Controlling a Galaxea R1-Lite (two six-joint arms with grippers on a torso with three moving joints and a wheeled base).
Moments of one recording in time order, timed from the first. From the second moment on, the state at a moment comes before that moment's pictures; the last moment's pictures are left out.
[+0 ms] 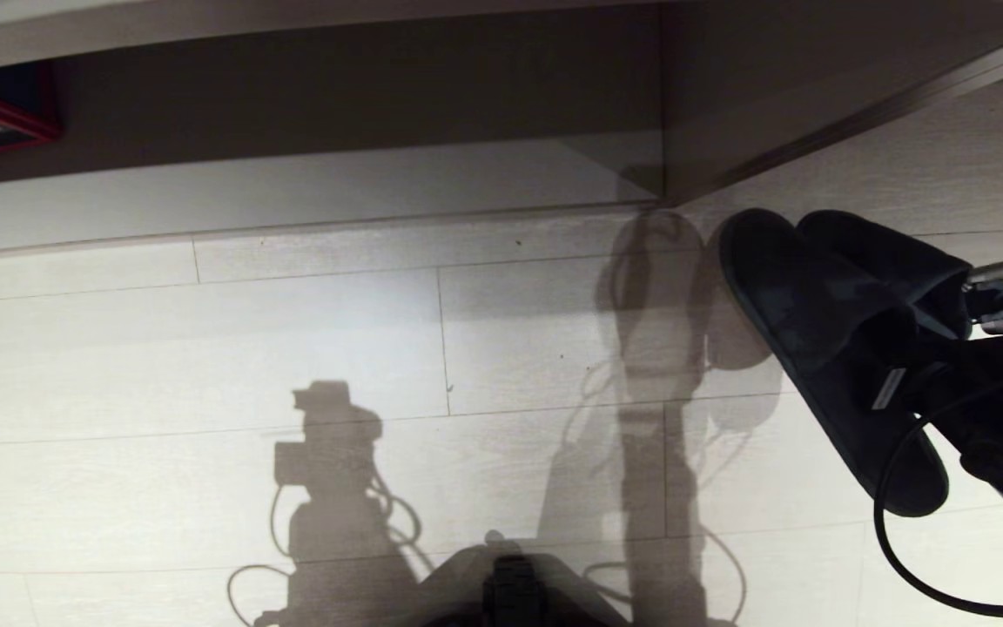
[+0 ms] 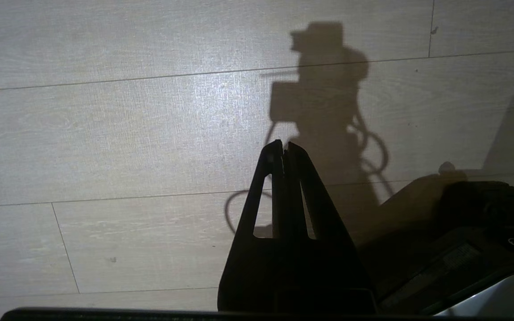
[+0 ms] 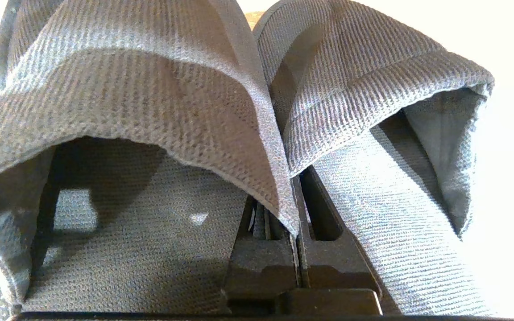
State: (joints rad) left arm 0.00 0.00 0.00 -0.02 0.00 -0.01; right arm 0.19 1.46 -0.34 -1.27 -0.23 -0.19
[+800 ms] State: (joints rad) left arm 0.00 0.00 0.00 -0.02 0.00 -0.01; right arm 0.17 1.87 -0.46 -1.52 -0.22 -0.26
